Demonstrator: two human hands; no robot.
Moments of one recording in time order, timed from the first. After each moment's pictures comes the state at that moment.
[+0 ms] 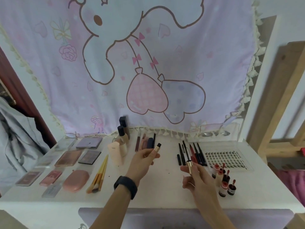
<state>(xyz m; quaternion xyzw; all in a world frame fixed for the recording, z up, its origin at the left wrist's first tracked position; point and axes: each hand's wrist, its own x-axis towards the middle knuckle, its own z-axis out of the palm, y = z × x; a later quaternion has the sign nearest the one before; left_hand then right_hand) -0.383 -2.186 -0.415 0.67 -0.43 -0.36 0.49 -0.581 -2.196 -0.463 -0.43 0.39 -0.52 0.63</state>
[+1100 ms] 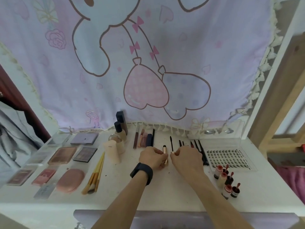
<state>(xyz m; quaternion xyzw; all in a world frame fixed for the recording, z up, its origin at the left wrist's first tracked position) -0.394 -2.249 -0.443 0.77 -0.40 -0.34 0.36 -0.527 -2.275 -0.434 -0.74 0.63 -0.19 0.14</state>
